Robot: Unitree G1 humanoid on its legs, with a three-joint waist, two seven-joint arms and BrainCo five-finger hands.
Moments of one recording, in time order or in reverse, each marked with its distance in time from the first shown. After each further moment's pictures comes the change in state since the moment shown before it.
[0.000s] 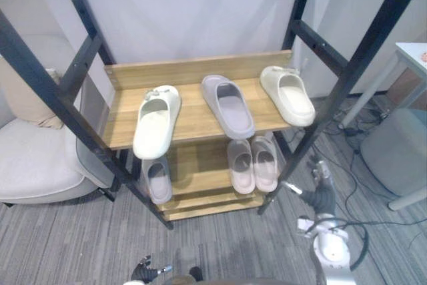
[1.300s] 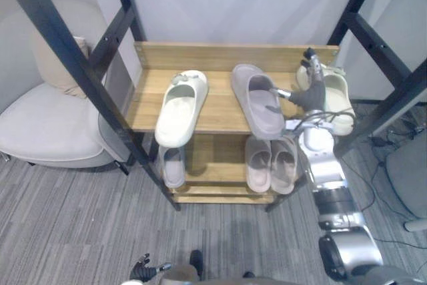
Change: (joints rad) left arm 0.020 0.006 0.002 -0.041 -0.014 -0.002 -0.002; right arm -0.901 -0.204 0.064 0.498 -0.040 0.103 -0.089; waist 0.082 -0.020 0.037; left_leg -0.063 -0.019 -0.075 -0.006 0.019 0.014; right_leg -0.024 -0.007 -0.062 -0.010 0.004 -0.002
